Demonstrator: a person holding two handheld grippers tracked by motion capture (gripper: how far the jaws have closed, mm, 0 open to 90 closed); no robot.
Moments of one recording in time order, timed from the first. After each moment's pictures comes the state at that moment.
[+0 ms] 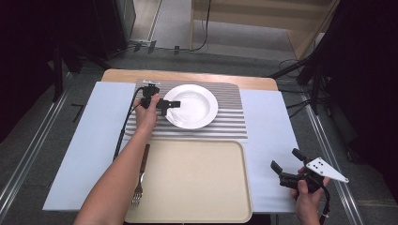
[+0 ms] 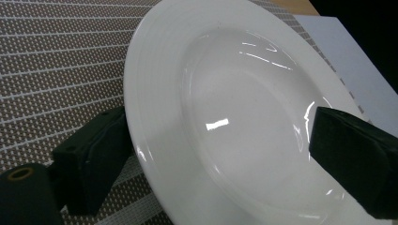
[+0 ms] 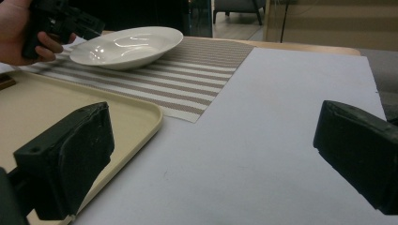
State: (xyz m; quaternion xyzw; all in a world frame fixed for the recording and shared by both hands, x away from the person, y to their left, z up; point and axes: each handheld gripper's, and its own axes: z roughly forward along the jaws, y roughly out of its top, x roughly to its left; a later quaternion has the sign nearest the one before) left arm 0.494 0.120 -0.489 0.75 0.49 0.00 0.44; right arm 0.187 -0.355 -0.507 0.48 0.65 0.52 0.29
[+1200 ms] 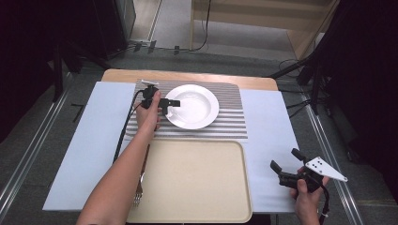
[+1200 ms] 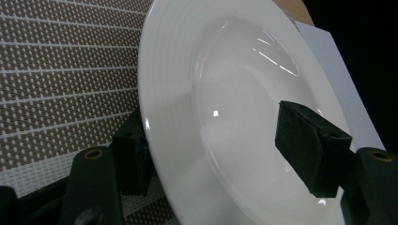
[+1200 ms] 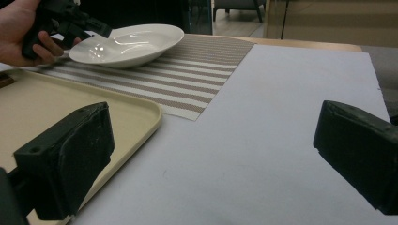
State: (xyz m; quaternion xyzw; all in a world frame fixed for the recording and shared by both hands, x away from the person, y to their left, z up) left arm 0.501 0.121 -0.500 0.71 0.55 -0.07 0.43; right arm 0.189 -0.355 -0.508 0.48 0.65 0.52 0.28
